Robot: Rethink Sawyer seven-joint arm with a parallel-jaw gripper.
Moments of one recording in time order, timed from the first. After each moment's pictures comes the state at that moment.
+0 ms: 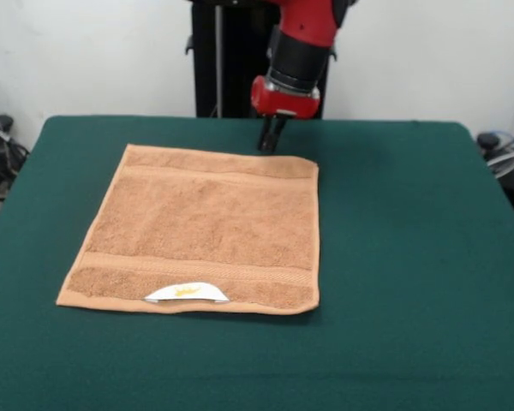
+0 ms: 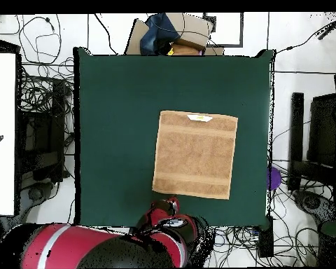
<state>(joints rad) 0.08 -0.29 -0.37 2.07 -0.27 -0.39 1.69</state>
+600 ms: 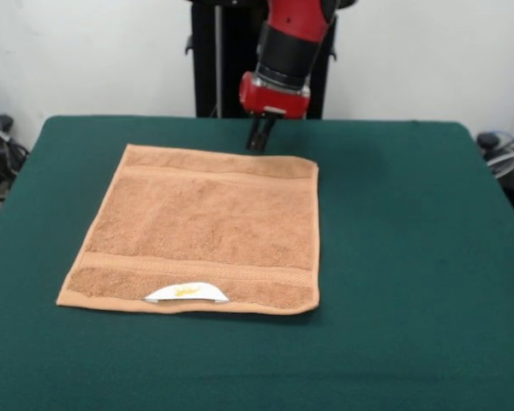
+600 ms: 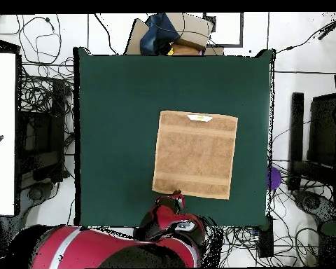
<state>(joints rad) 0.03 -0.34 -0.37 2.07 -0.27 -0.39 1.69</state>
